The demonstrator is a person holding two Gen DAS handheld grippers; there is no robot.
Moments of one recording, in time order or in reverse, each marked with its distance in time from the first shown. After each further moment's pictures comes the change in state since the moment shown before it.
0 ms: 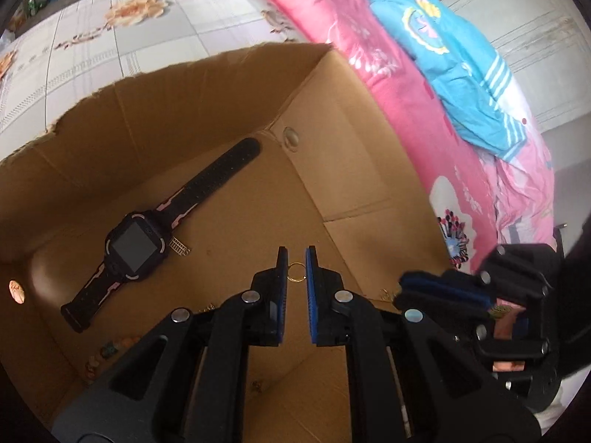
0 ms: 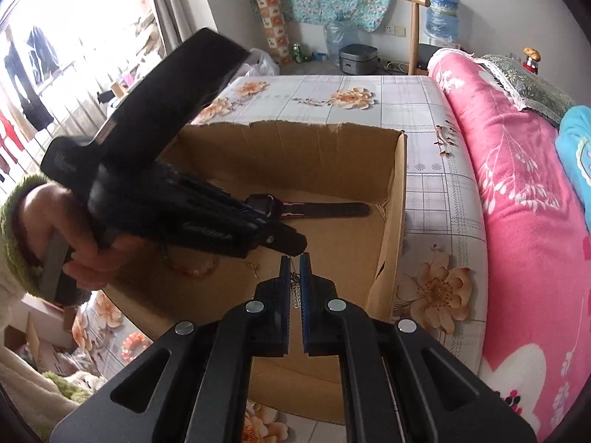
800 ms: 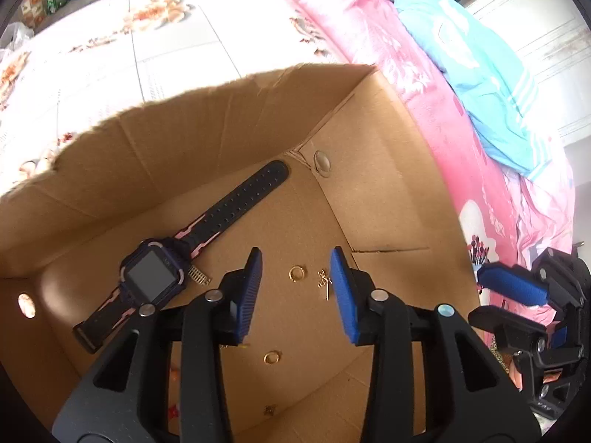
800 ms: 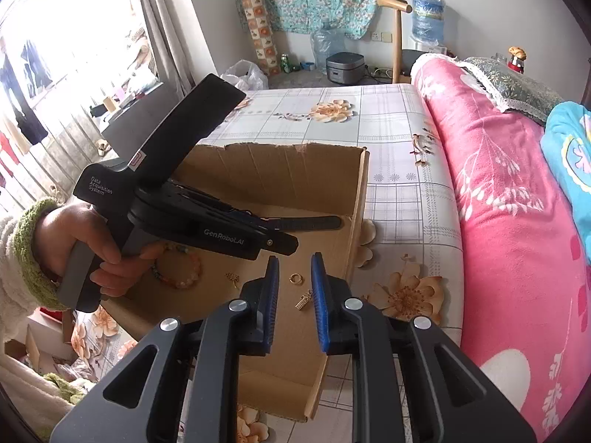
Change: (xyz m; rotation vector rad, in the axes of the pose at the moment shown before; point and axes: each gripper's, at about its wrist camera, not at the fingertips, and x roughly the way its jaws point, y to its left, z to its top) left arm -0.002 -0.003 0.000 -0.019 -0.055 0.094; right arm -0.023 -0.025 0.004 0.056 -0.070 -0.012
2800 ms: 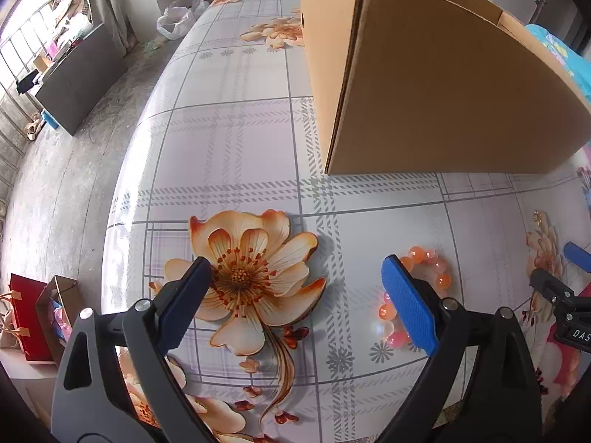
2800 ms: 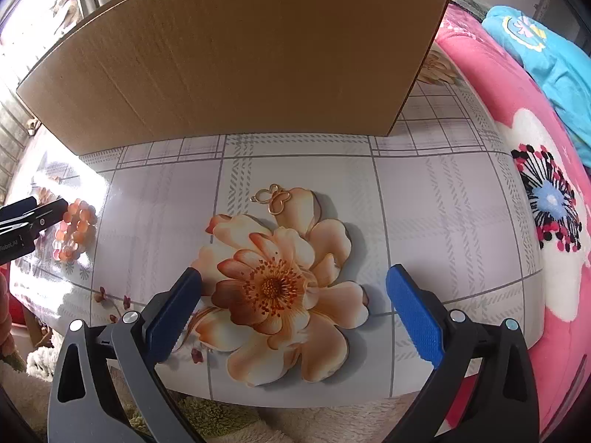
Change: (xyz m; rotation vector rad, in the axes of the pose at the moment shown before) left arm -0.051 0.068 -0.274 -0.313 -0.221 0.533; right arm 0.055 0.063 -0.181 0.150 0.235 -0.283
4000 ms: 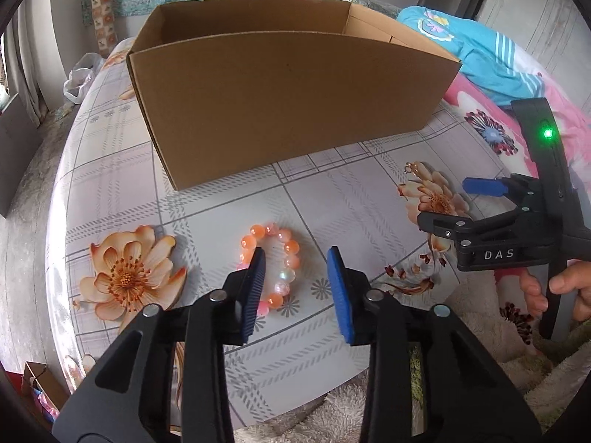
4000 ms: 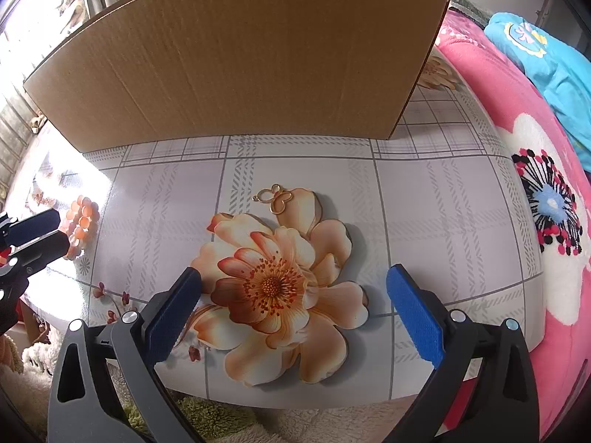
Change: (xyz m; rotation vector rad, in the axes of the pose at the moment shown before) left arm -0.040 -0.042 -0.043 0.284 -0.129 -0.325; right arm -0.001 0.001 -0.003 -0.014 -0.036 0.000
